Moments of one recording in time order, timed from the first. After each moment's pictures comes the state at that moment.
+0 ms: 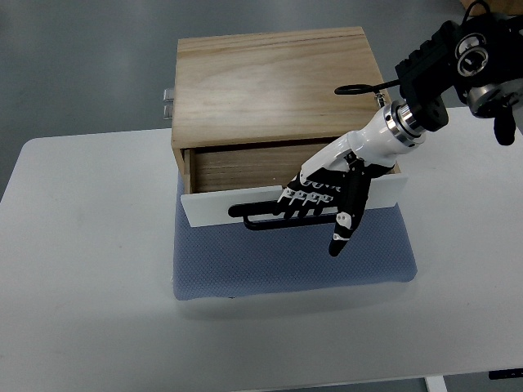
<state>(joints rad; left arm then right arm) -0.01 0.00 0.14 -0.12 0.10 -0.07 -0.04 2.01 -0.52 -0.68 1.56 -0.10 0.60 -0.09</state>
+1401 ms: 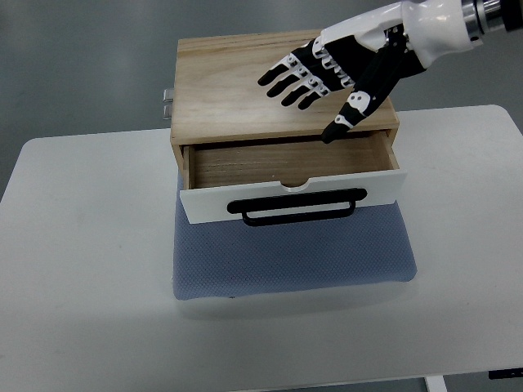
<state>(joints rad) -0.01 0.00 0.14 -0.12 0.10 -0.07 -0.04 2.03 -0.82 -0.43 1.46 0.05 0.61 -0.04</state>
